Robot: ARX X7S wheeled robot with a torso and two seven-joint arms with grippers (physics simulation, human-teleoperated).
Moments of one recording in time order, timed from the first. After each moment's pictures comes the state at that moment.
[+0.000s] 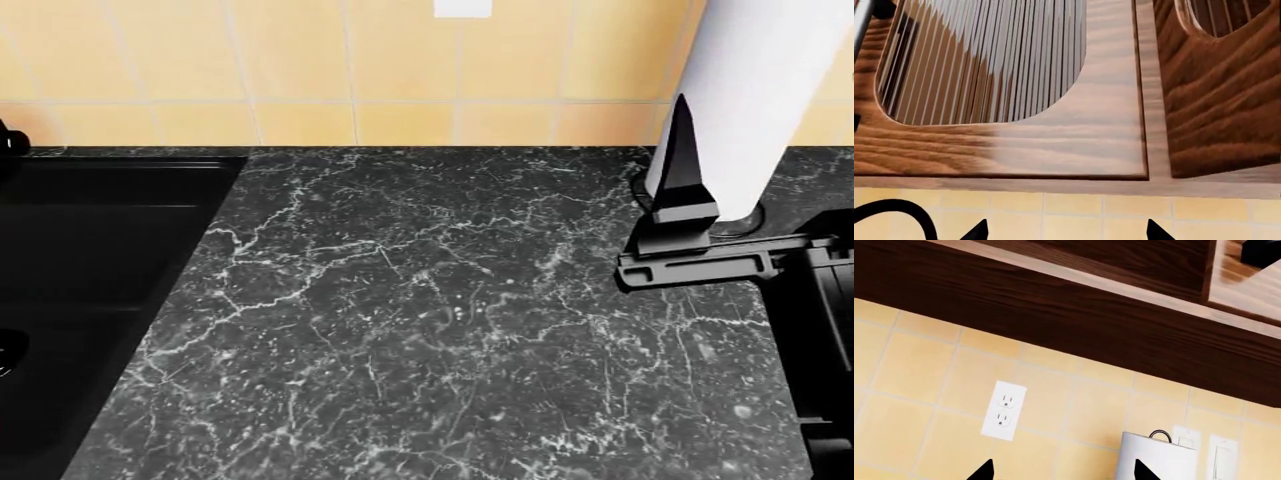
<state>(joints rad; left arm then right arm) -1.46 -0.71 -0.32 0.63 -1.51 -1.45 -0.96 0.78 1.01 -0.29 -1.04 1.12 0.68 1.00</state>
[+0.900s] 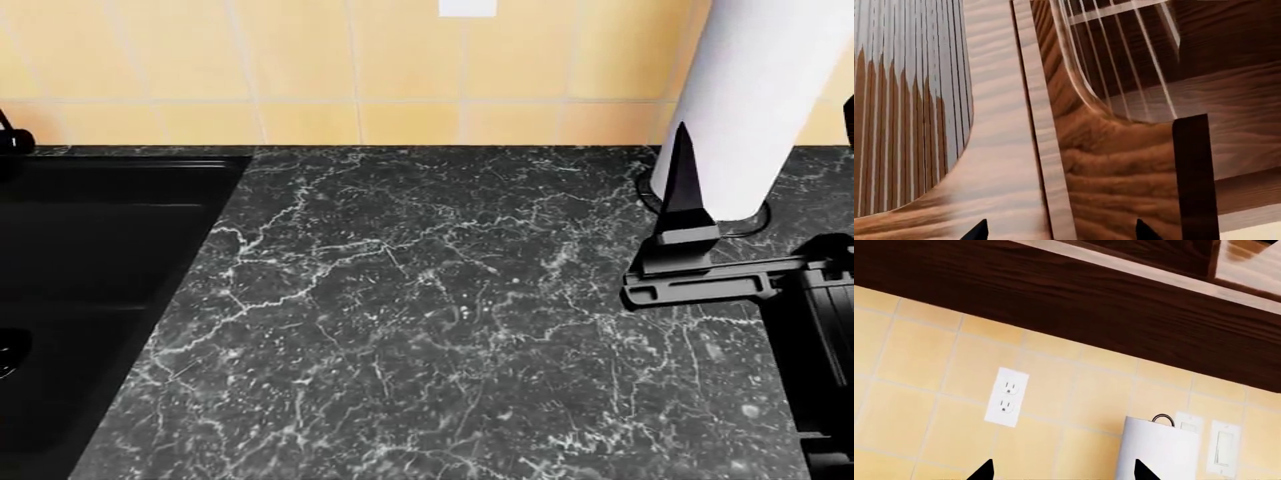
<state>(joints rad) -1.93 -0.58 0.20 0.34 -1.45 -1.43 -0.93 0.64 1.06 -0.28 -1.02 1.05 0.58 0.96</state>
